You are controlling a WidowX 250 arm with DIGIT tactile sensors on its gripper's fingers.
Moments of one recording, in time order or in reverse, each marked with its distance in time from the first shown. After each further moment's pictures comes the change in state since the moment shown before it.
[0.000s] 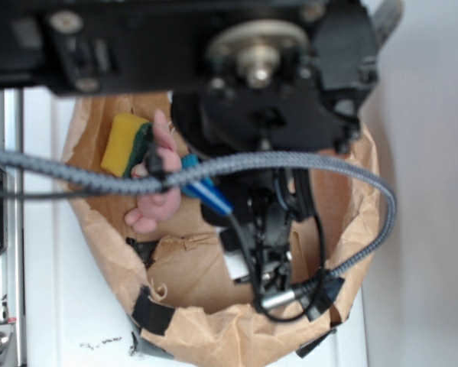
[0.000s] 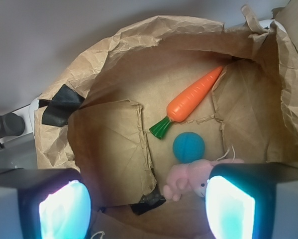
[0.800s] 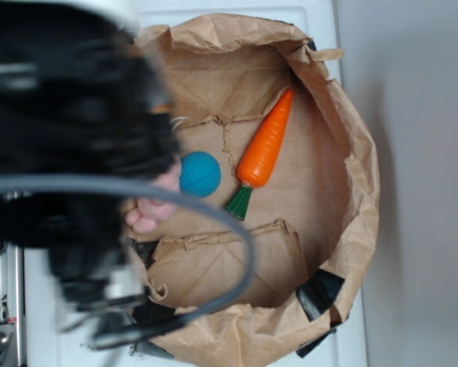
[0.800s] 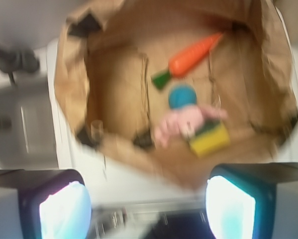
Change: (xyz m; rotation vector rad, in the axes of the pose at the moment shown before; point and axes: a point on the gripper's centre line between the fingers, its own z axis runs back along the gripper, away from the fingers) arm -0.046 0.006 0.027 -0.008 0.023 -0.136
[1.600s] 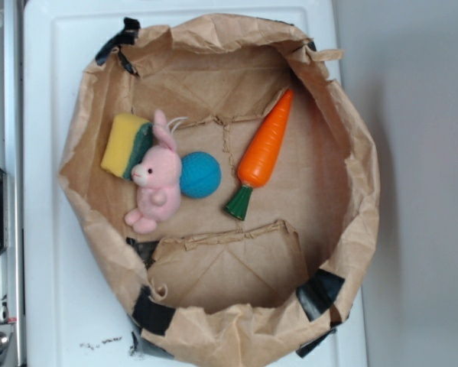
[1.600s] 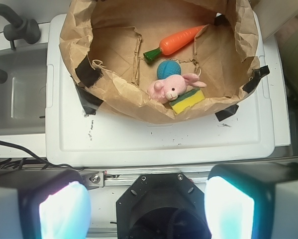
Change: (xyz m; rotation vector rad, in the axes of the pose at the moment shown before) arm -0.096 0.002 0.030 0.101 -0.054 -0.144
